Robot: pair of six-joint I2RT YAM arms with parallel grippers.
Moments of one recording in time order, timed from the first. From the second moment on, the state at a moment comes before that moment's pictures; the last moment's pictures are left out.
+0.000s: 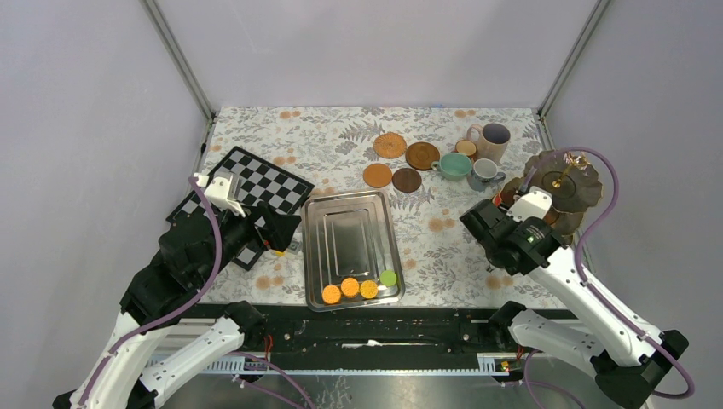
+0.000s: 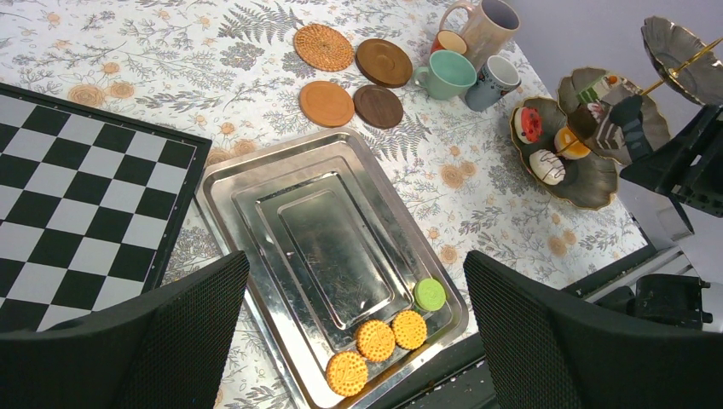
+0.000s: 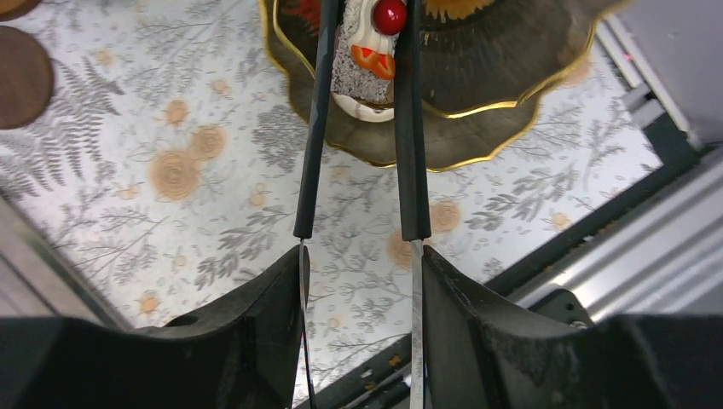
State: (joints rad) left arm -0.67 0.54 1.07 -0.77 -0.15 -0.39; right arm 0.68 0.91 1.00 -1.38 0.81 1.16
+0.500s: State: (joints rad) left arm -0.67 0.54 1.07 -0.77 -0.15 -0.39; right arm 0.68 0.94 1.03 -1.28 0.79 1.11
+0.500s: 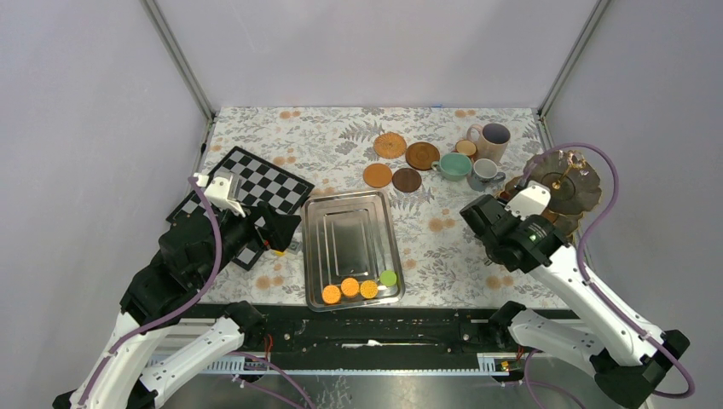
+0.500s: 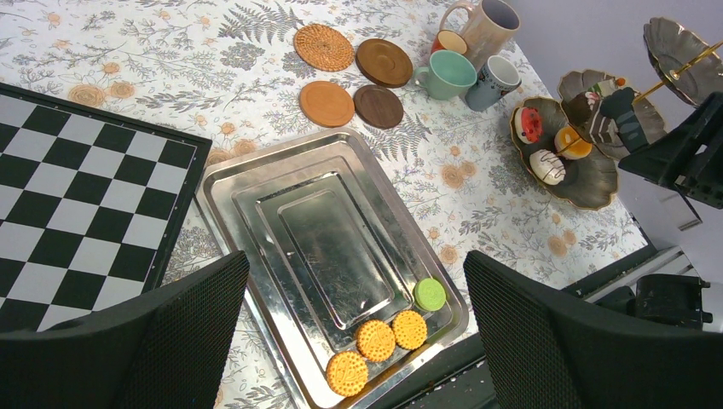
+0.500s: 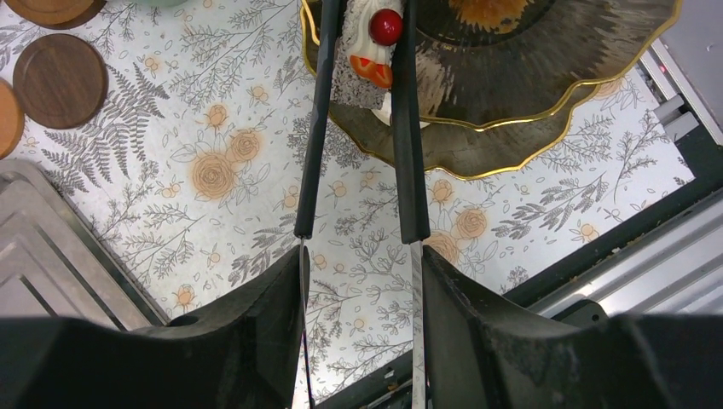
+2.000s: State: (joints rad) left arm -0.67 0.54 1.08 -0.77 -0.15 -0.39; right arm 0.65 0.96 1.08 -1.48 0.86 1.15
